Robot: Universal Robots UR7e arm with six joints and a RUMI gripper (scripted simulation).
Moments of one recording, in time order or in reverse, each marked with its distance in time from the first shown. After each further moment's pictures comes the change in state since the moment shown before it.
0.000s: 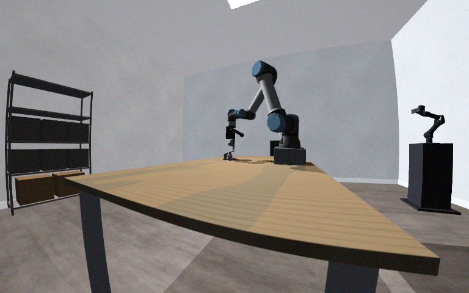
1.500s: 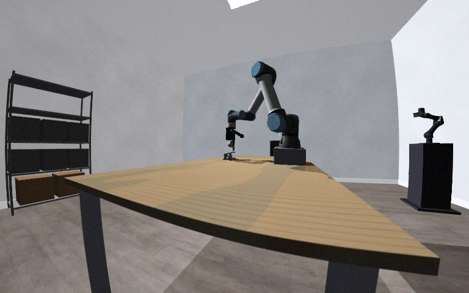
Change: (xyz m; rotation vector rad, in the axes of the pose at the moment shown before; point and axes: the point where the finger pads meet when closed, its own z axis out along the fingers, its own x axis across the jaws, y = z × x) arm 0.000 0.000 0.010 0.000 0.000 0.000
